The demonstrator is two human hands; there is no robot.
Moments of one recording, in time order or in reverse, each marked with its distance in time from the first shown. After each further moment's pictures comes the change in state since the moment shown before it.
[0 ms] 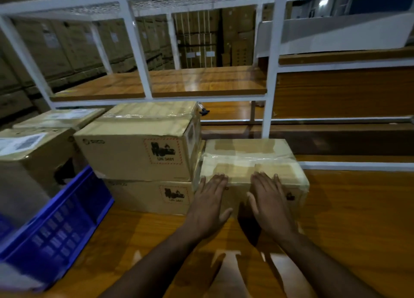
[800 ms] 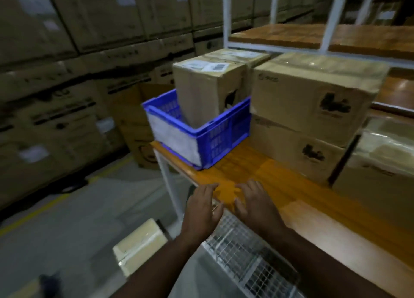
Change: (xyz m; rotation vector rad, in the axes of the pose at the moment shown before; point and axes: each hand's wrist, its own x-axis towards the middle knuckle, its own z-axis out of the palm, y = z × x) left_hand -0.329 -0.081 -0.035 -0.132 0.360 -0.788; right_hand -0.106 -0.269 0.095 0.407 -0.377 -0.611
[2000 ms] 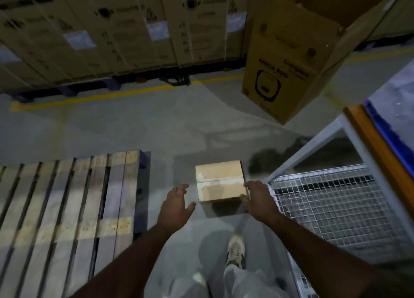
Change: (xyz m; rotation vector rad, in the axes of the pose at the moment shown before) left_hand -0.226 -0.445 -0.124 0.016 -0.125 -1.158; right_hand 0.127 -0.262 0.423 0.155 -0.880 -0.081
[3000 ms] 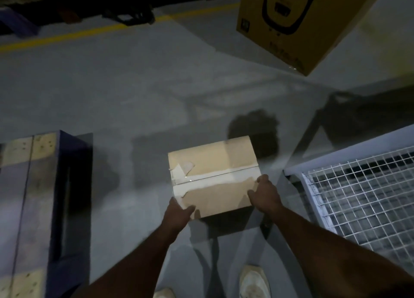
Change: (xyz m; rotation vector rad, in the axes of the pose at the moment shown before) left_hand 0.319 -0.245 0.387 -0.478 -0.229 -0.470; right_hand 0.325 0.254 0.318 0.136 -0.023 0.472
